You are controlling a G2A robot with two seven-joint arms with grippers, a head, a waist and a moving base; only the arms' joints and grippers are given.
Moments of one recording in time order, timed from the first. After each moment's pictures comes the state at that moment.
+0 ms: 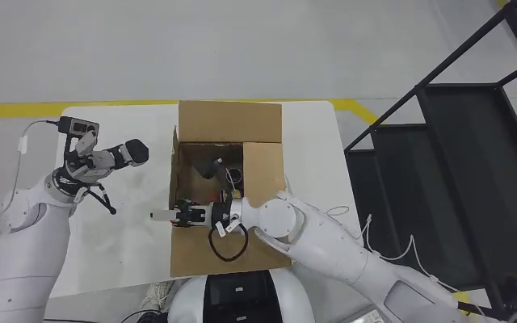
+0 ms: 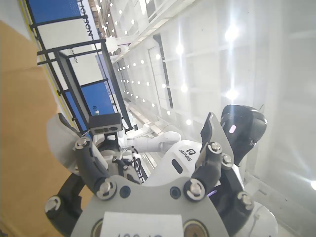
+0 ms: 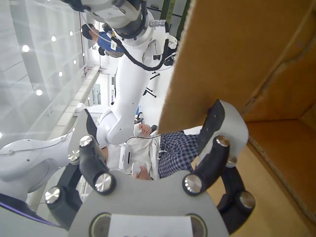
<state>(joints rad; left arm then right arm) 1.19 -0.98 -1.49 -1.39 -1.02 -0.36 -1.27 -0.99 -1.32 0.59 -1.59 0.17 -0.09 0.49</state>
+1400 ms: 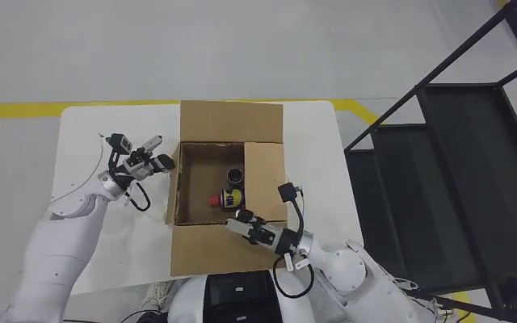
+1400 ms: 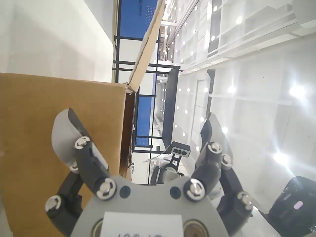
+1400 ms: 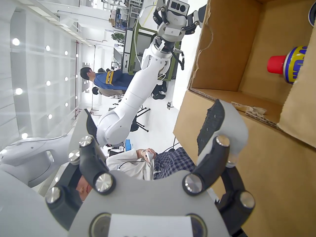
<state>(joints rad) 1.02 -1.05 -1.22 -1.03 -0.60 -0.32 -0.99 -1.72 -1.17 1.14 -2.07 -0.09 -0.15 0.51</state>
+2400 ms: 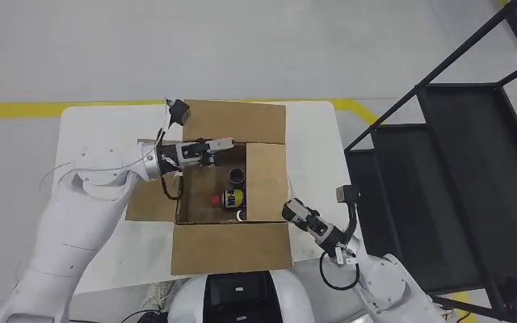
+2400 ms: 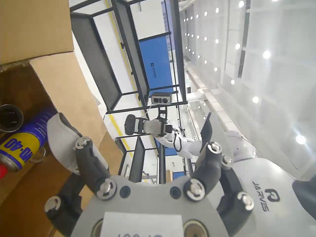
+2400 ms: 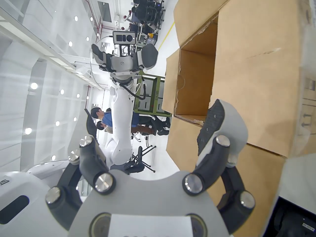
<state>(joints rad) 0.88 -1.07 -1.01 -1.50 -0.36 -0.10 -1.01 -1.96 -1.14 1.43 -2.06 0.09 -0.35 0.38</state>
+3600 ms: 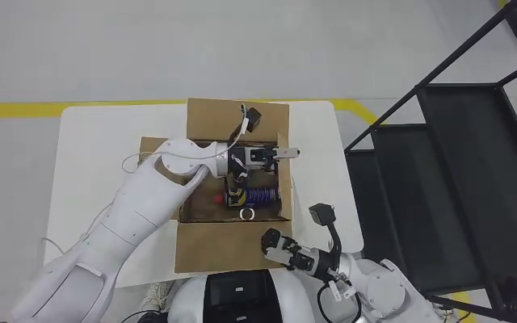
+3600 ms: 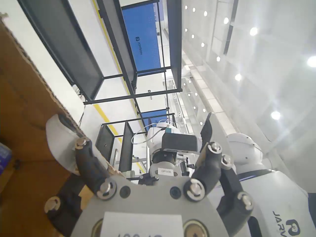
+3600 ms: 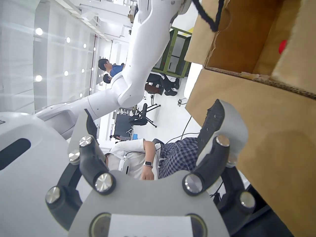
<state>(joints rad) 0.65 -1.31 -0.64 -1.20 -0.54 -0.23 -0.95 -1.99 -1.11 1.37 -2.13 0.04 -0.45 0.68</state>
